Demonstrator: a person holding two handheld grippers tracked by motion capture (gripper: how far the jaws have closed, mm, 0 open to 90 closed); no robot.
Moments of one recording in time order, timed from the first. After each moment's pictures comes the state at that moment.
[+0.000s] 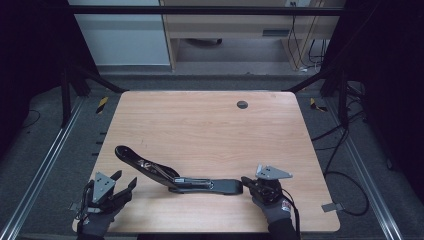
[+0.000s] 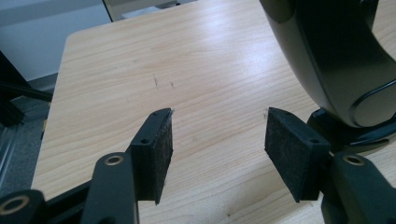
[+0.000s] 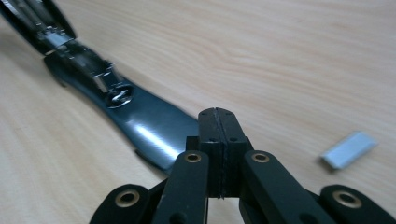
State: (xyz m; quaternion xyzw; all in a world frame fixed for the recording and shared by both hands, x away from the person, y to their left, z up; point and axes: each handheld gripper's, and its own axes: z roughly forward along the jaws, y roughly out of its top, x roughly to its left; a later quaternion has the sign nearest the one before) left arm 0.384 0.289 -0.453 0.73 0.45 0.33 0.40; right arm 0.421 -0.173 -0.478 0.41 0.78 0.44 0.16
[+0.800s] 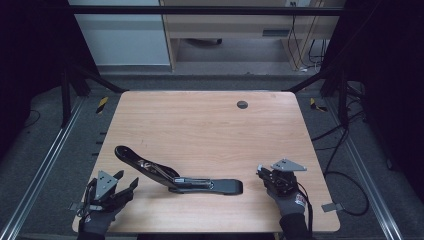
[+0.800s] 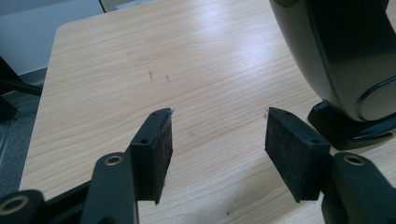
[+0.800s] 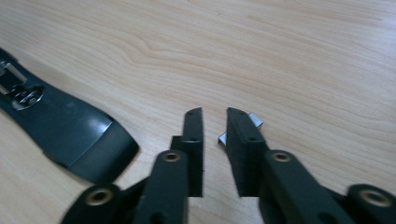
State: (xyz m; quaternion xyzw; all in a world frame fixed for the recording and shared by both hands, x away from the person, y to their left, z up) left arm 0.390 0.289 -0.457 0.74 0.45 0.32 0.39; right arm 0.439 -0.211 -0.473 0.46 0.76 0.40 0.21
